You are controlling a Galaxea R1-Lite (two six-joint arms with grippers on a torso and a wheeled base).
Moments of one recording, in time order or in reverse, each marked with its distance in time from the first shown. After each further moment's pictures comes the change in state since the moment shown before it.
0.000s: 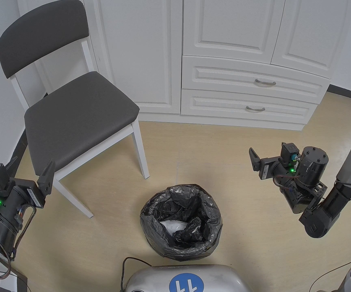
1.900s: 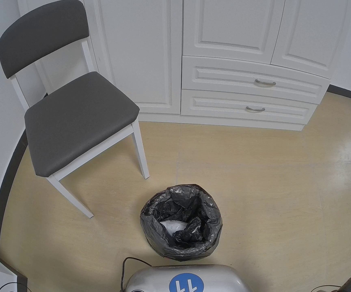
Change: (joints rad) left arm 0.305 -0.783 -0.550 0.847 -0.006 0.192; right arm -0.250 -1.456 0.078 0.720 -0.231 -0.090
